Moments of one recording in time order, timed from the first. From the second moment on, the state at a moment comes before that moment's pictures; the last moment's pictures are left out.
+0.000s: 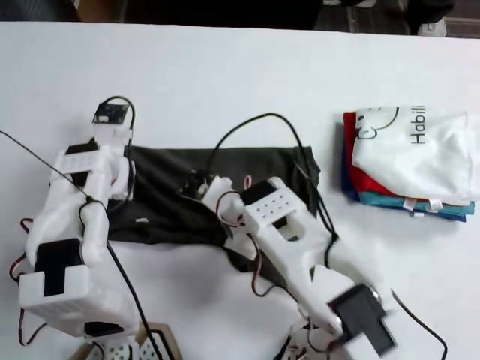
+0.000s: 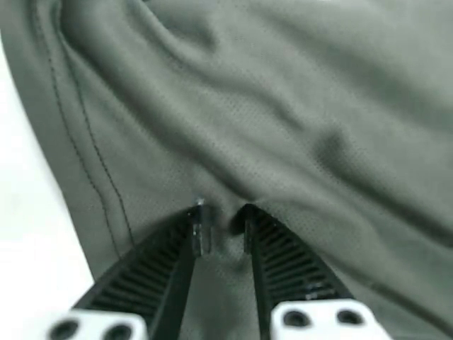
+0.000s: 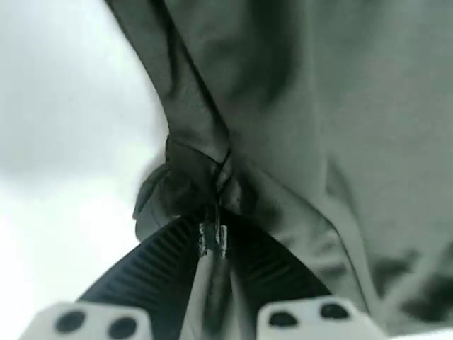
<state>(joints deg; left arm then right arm) -17.6 5.7 29.7 53.8 -9.2 -35.5 -10.2 41.1 64.4 33.8</state>
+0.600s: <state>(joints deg) -17.6 5.7 29.7 53.8 -9.2 -45.9 -20.5 45.4 75.4 33.7</state>
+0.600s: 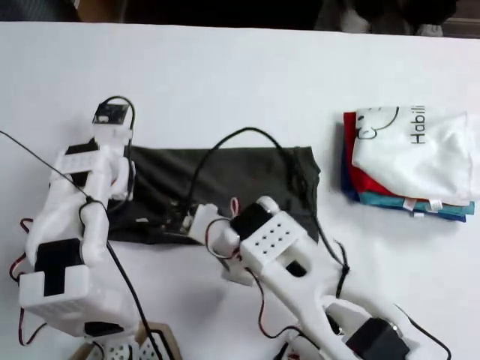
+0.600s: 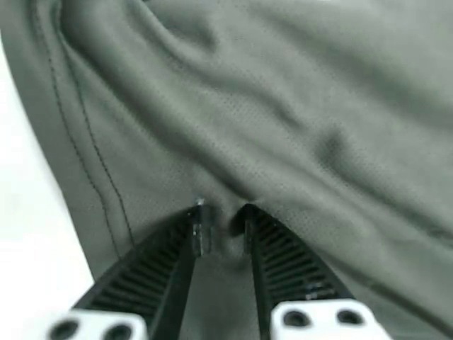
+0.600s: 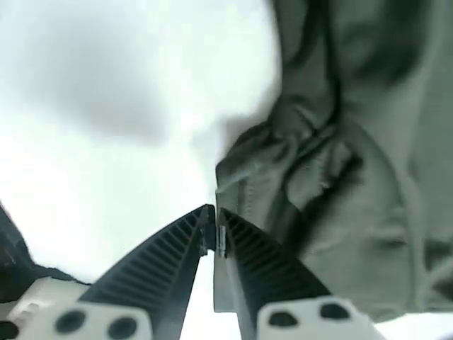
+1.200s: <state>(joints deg) -17.6 5.7 29.7 53.8 -9.2 -43.1 -5.1 46.7 64.5 33.6</state>
